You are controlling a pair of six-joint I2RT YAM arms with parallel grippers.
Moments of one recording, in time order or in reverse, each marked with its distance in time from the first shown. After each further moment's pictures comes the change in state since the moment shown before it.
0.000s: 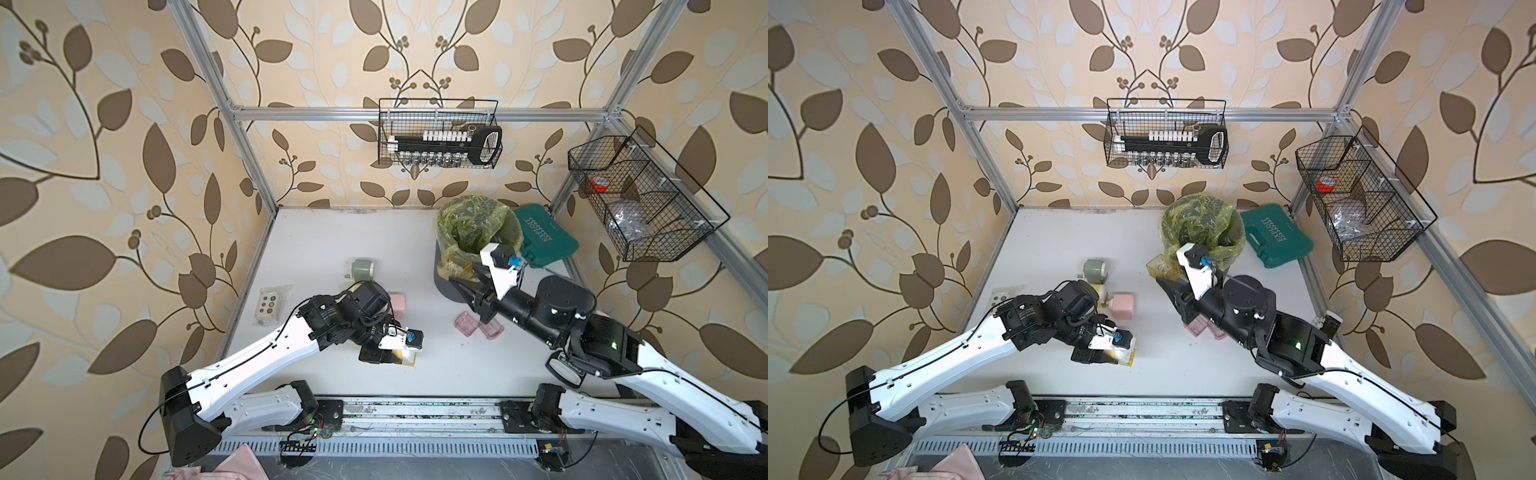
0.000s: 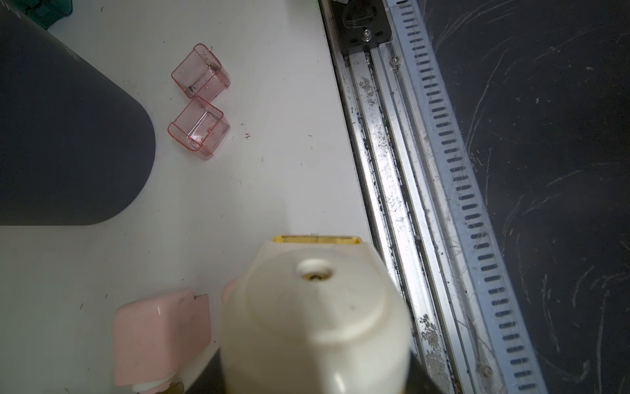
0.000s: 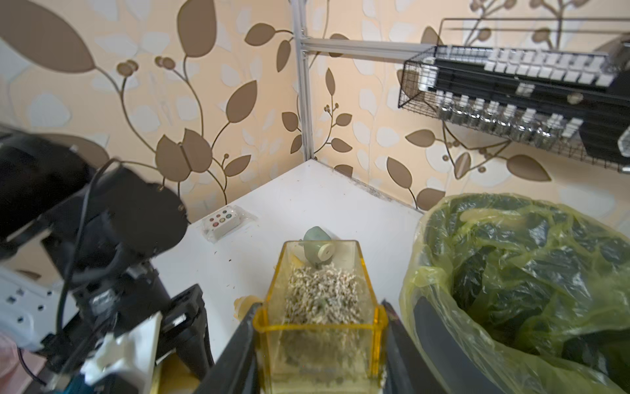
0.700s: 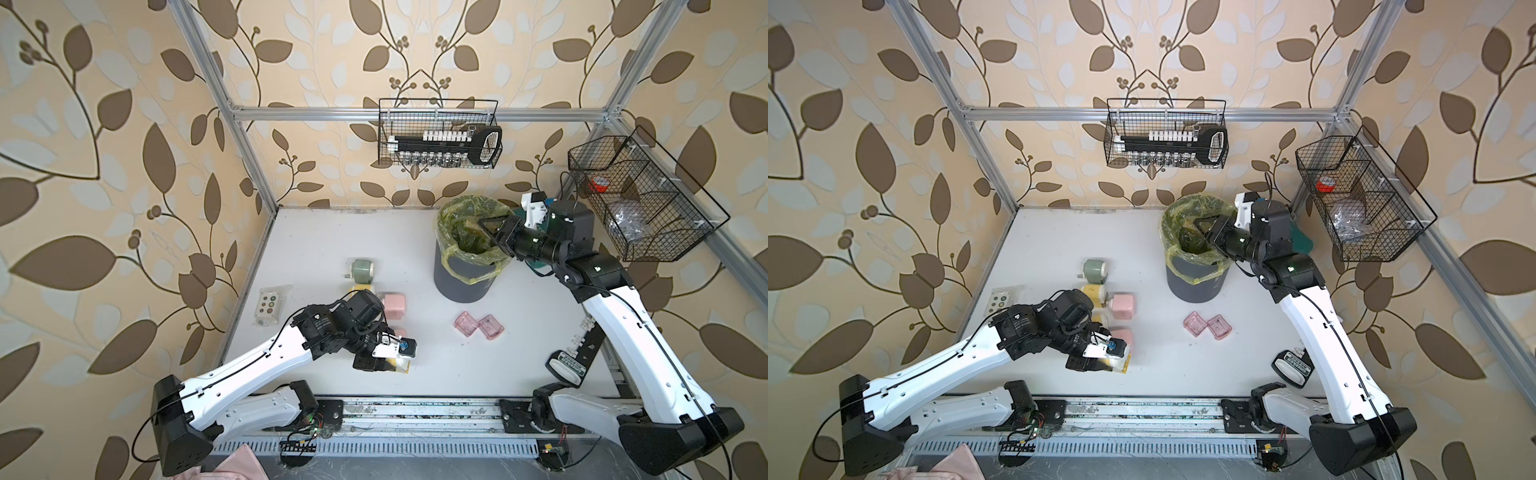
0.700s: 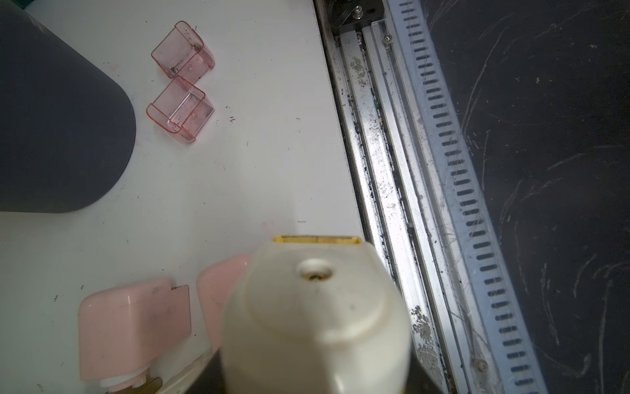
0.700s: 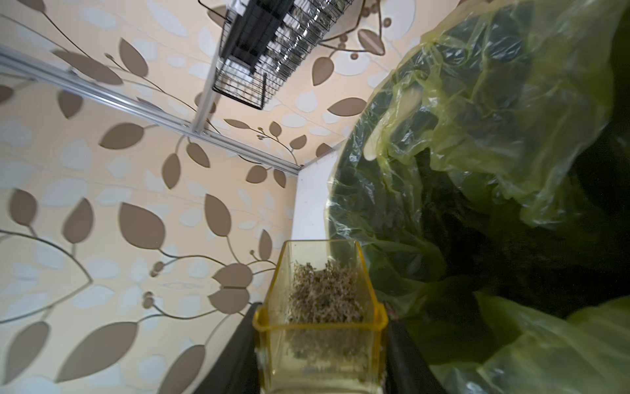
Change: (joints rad) left arm 0.000 -0.077 -0.106 0.029 -0.001 -0.002; right arm -0.710 0.269 0.172 -0.068 -0.672 0.826
